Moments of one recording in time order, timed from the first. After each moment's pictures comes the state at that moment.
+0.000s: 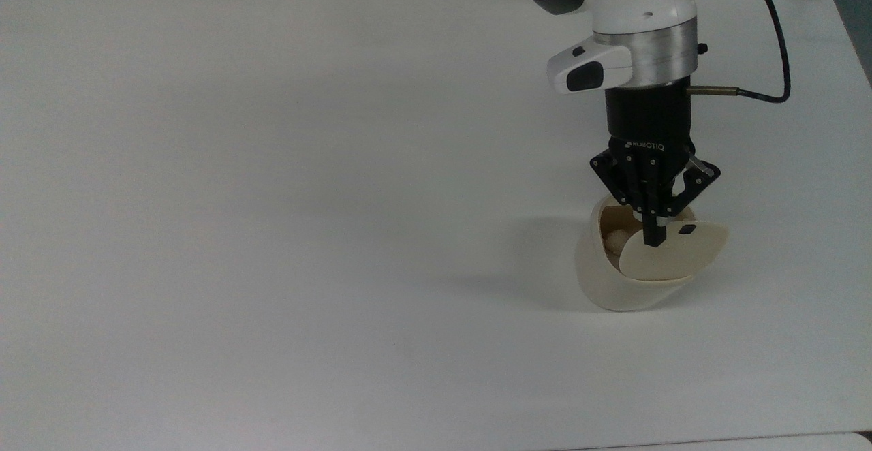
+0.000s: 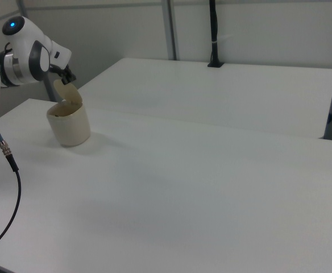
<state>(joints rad) 0.41 0.59 0.02 -1.26 -0.11 2.57 1.23</state>
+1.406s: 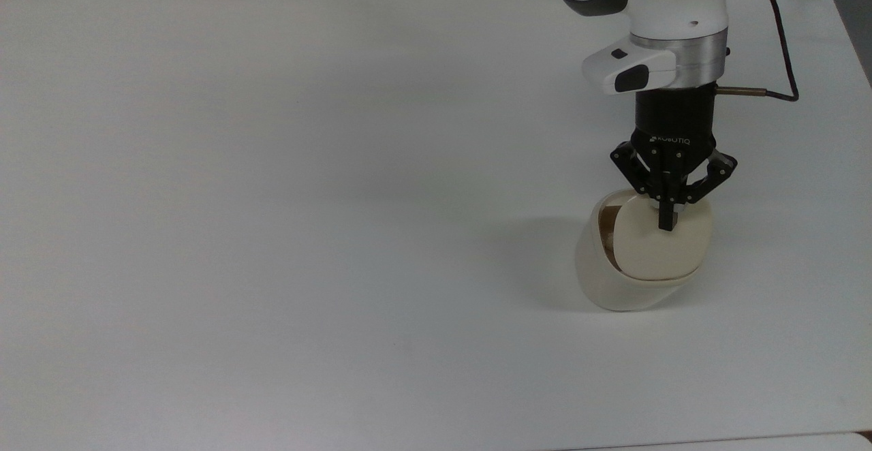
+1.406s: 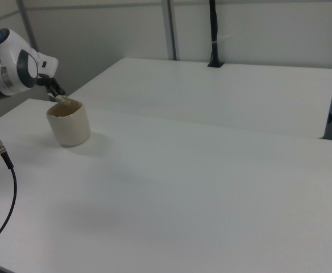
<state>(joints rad) 0.46 0.57 0.04 -1.34 -0.24 2.53 1.21</state>
